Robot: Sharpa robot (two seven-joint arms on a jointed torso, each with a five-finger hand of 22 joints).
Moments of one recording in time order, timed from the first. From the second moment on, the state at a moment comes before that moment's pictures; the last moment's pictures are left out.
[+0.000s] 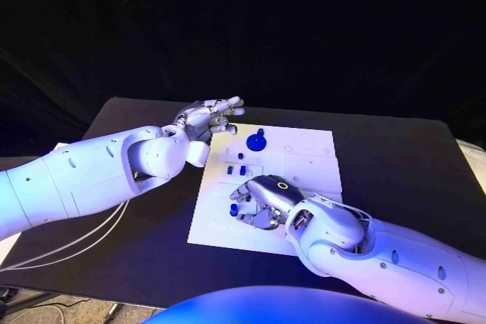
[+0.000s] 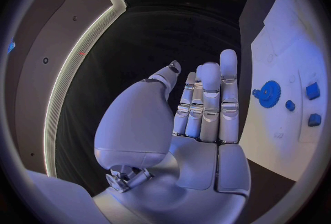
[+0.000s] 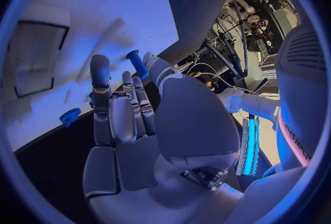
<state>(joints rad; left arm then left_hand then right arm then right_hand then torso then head) 1.18 -0.75 -0.03 1.44 0.16 -0.16 0.30 1.31 -0.11 0.29 0.09 0.07 1.03 0.17 0.11 0.07 1.14 0.10 0.20 0.13 1.25 0.02 1.01 0.54 0.16 1.20 0.12 0.57 0.88 0.73 -0.69 0.19 1.81 -1.83 -0.30 -0.33 1.37 -0.16 0.28 0.03 0.15 0.99 0.16 0.06 0.07 1.02 0.11 0.11 0.07 1.46 0.02 1.34 1.20 0.17 1.10 0.12 0.98 0.52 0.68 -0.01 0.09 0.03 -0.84</state>
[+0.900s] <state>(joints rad) 1.17 -0.78 -0.03 1.44 0.15 -0.15 0.29 1.31 -0.10 0.29 0.09 0.07 1.03 0.17 0.11 0.07 1.14 0.10 0.20 0.13 1.25 0.02 1.01 0.53 0.16 1.20 0.12 0.57 0.88 0.72 -1.13 0.26 1.99 -1.54 -0.35 -0.54 1.31 -0.11 -0.02 0.28 0.32 1.05 0.11 0.19 0.10 1.37 0.03 1.19 1.13 1.47 -0.05 1.52 1.31 0.13 1.27 0.06 1.20 0.87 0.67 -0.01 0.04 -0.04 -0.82</state>
